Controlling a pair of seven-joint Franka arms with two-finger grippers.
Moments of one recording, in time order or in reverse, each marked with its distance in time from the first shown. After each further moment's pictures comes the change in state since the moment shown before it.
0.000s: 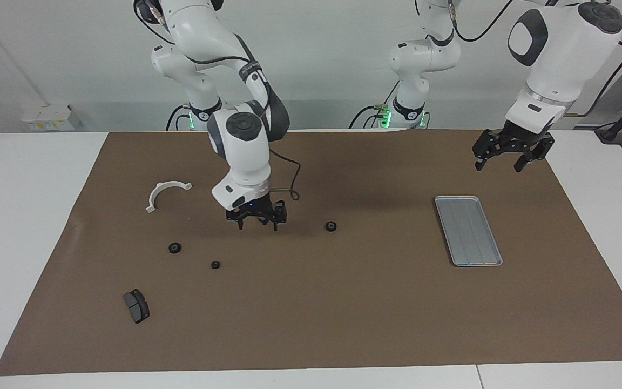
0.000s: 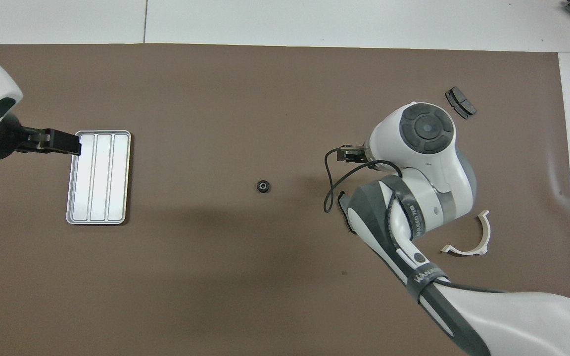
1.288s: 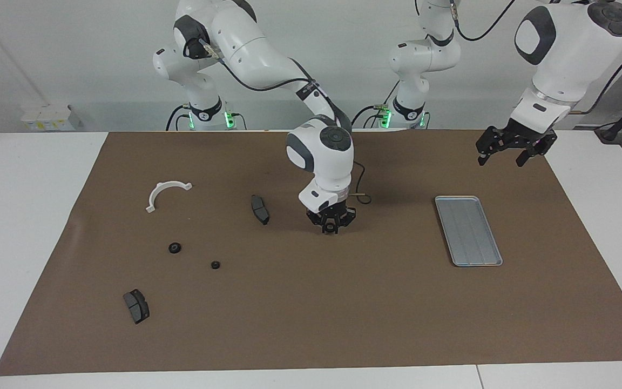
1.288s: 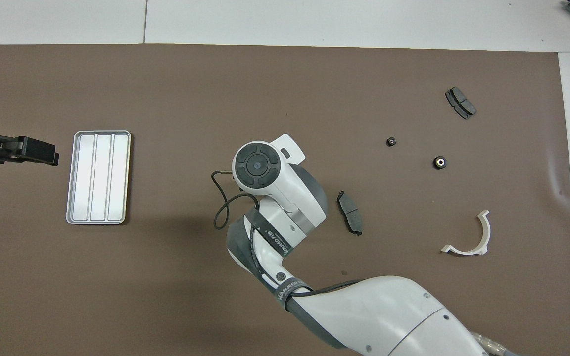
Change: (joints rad) left arm 0.079 -0.027 0.018 0.019 0.001 -0.094 0.089; right arm 0.353 0.371 0.016 0.378 -0.024 0.001 0.455
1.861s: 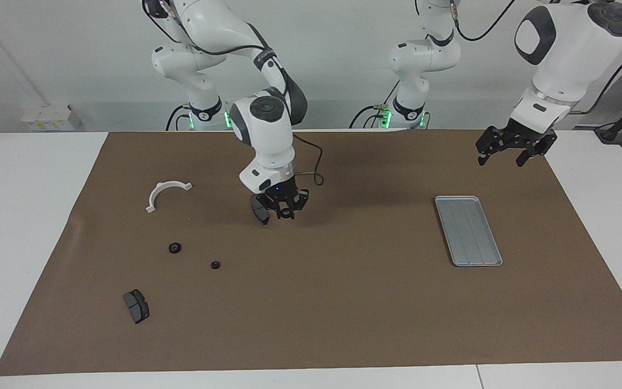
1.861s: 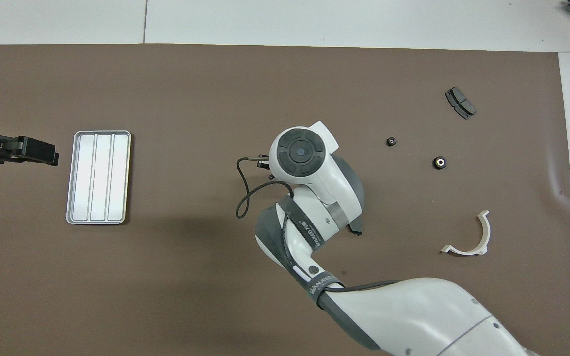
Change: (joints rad) left arm 0.000 0.000 0.000 0.000 0.000 0.000 0.000; right arm -0.064 -0.057 0.000 -0.055 0.005 0.030 -0.017
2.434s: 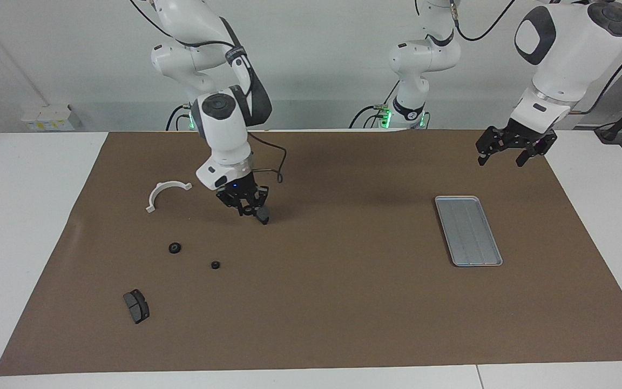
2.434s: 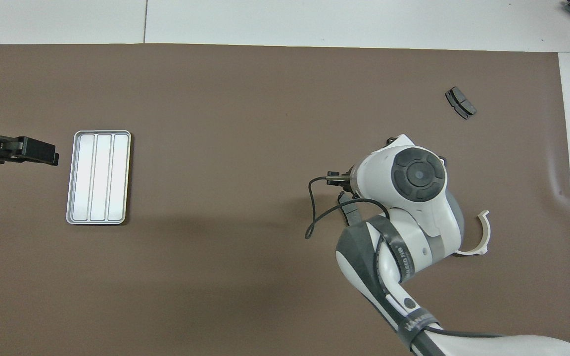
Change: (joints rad) left arm 0.000 0.000 0.000 0.000 0.000 0.000 0.000; right arm -0.163 -0.390 0.001 -0.433 0.063 0.061 -0.254
